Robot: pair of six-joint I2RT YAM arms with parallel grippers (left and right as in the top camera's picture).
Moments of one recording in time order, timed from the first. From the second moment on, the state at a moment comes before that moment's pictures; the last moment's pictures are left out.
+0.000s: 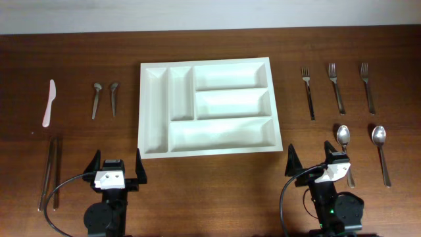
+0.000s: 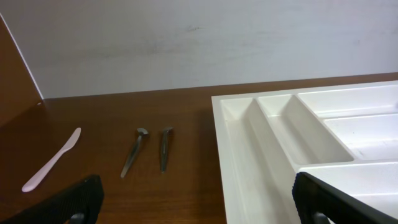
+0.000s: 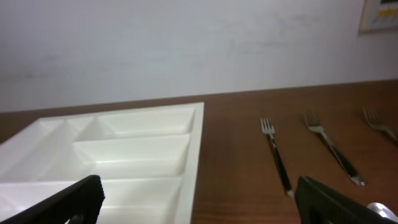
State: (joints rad) left arm 0.05 0.01 0.01 -0.08 0.00 0.08; right arm 0.03 0.02 0.03 -0.06 -0.08 0.12
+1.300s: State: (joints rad) left arm 0.05 0.01 0.01 -0.08 0.00 0.08; right arm -0.07 1.83 1.61 -1.23 0.04 -0.11
